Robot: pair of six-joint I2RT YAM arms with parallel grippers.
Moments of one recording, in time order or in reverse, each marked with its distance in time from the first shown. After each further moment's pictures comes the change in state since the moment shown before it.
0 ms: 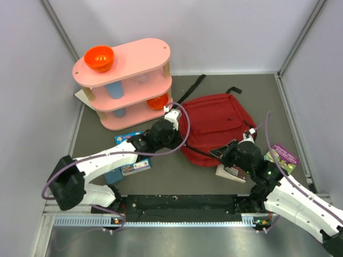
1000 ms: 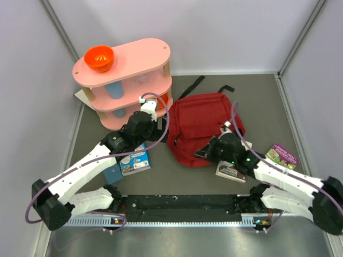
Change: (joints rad) left arm 0.152 -0.191 0.100 -0.305 -0.148 0.124; right arm 0.015 0.317 -0.003 0.263 -0.183 -0.172
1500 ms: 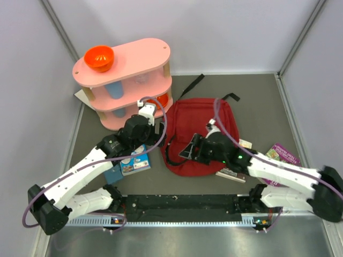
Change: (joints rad) left arm 0.000 -0.095 -0.036 -0.053 0.020 0.034; right arm 0.198 0.231 0.186 0.017 0.008 -0.077
